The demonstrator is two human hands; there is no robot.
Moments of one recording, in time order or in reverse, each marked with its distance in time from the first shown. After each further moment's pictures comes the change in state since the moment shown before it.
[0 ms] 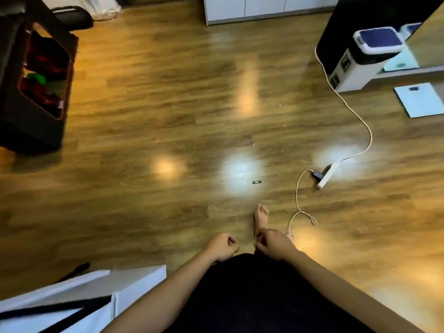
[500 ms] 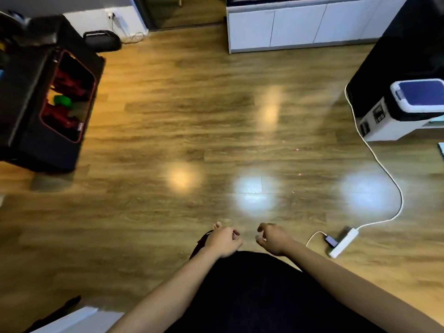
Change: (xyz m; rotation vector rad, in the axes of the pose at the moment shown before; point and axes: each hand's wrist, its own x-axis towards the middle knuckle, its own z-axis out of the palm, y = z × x) left_hand 0.165 0.212 -0.226 0.017 0.175 0.028; right_hand 0.220 0.003 -0.303 -0.171 -0.003 -0.147
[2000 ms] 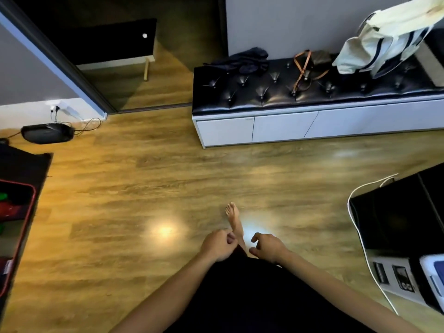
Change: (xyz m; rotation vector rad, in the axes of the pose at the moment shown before) left_hand 0.704 0.379 -0.589 -0.003 0.088 0.037; right_hand 0.621 0.114 -0.738 0.111 -0.041 0.045
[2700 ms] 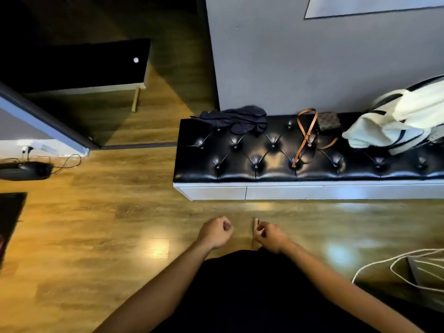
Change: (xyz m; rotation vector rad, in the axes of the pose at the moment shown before) left_hand 0.366 0.205 -0.248 -0.043 0.046 -0.034; right_hand 0.271 0.042 -0.409 0.117 0.104 0.070
